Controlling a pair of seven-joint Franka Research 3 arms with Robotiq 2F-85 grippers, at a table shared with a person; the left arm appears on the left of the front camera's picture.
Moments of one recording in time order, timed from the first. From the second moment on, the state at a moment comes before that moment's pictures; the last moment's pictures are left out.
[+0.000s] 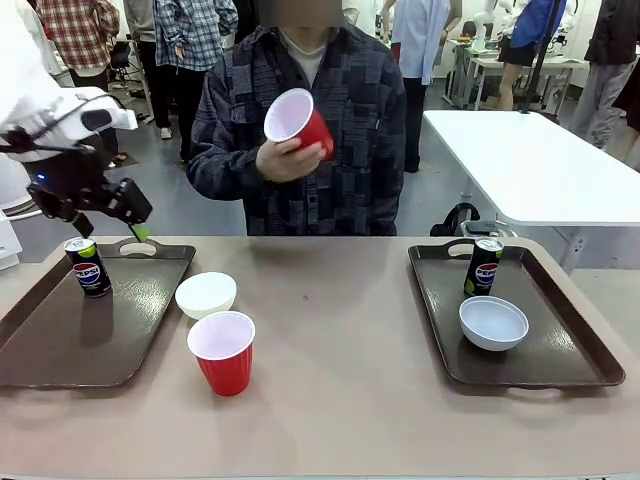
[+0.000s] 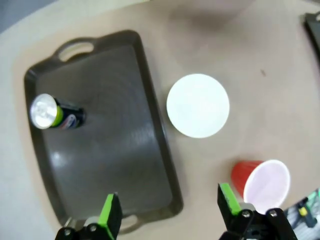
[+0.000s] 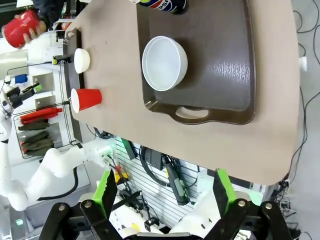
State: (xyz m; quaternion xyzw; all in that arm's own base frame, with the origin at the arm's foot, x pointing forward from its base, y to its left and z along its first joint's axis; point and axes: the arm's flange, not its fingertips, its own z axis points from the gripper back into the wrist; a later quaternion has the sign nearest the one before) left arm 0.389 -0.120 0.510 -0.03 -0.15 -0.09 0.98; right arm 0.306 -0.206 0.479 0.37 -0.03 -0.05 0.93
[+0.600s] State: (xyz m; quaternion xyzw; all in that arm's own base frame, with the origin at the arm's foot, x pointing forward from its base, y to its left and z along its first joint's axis) left arm 0.269 -0.029 0.541 -0.12 -0.10 -0.17 0.97; right arm 0.305 -0.206 0.481 0.37 -0.04 -0.05 0.93
